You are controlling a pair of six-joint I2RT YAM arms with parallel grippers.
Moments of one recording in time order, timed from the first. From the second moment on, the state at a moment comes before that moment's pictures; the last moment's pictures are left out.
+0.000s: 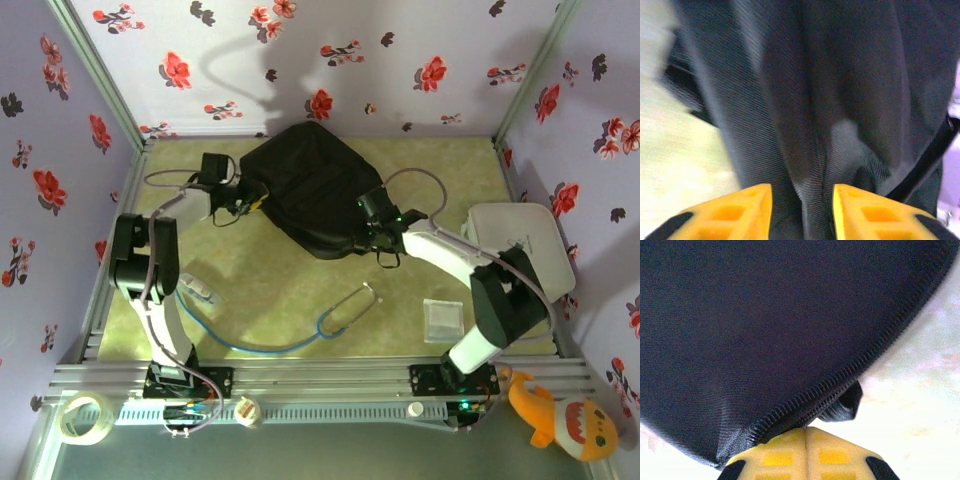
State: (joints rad) left arm -0.17 1.90 1.27 -0.24 0.44 -0.83; right arm 0.59 1.62 1.07 -0.50 0.02 0.67
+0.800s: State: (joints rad) left arm -0.55 1.81 1.11 -0.14 0.33 -1.13; right arm 0.60 1.71 1.13 -0.40 -0.05 0.66
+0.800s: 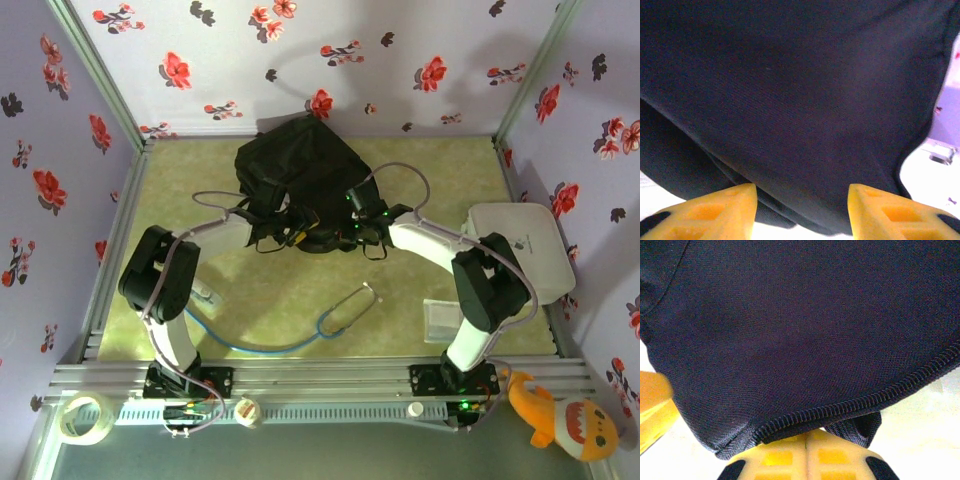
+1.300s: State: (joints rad) left arm -0.55 1.87 1.19 -0.21 0.28 -1.13; right arm 0.60 1.64 1.12 -0.40 0.00 0.66
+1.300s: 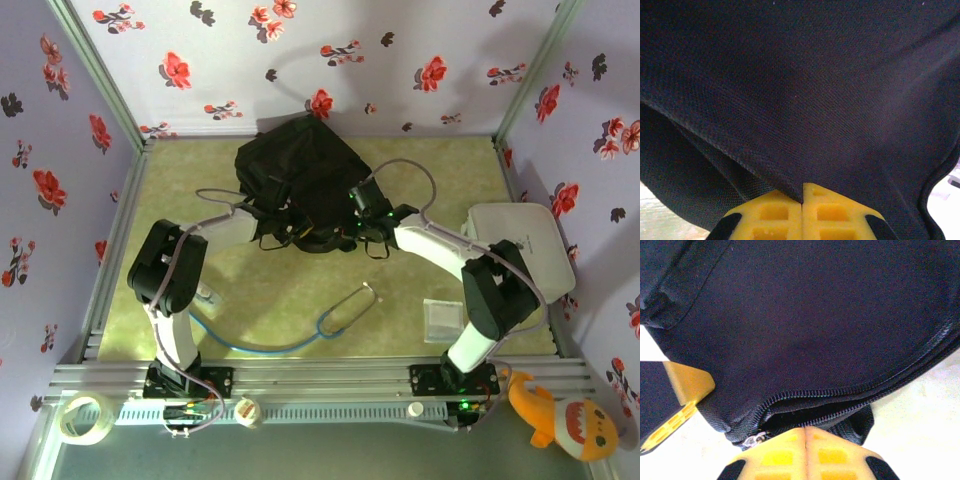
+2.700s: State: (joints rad) left arm -0.42 1.73 1.18 -0.41 0.33 -0.89; right arm 0.67 1.50 1.12 -0.57 0.31 0.78
